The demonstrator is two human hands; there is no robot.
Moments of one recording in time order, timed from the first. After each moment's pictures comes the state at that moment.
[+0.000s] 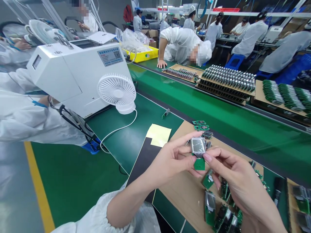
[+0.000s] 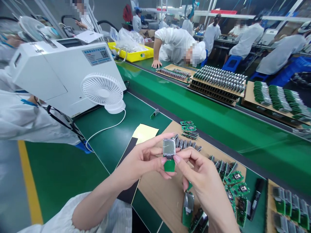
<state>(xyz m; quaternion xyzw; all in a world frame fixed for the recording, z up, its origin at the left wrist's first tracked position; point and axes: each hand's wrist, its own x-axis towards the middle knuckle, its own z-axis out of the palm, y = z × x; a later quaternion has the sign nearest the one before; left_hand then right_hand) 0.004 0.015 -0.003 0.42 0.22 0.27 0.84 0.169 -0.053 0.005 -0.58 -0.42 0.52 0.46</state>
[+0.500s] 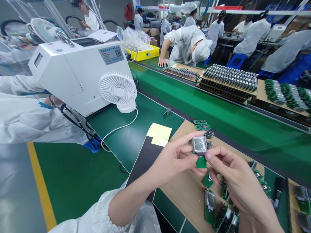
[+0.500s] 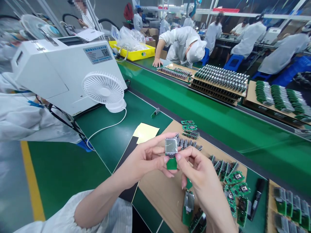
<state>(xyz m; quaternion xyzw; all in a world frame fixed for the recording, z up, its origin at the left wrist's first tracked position) 0.008 0.014 -0.005 0.41 0.22 0.27 0.84 0.166 -0.051 0.000 -0.57 -0.38 0.53 0.50</state>
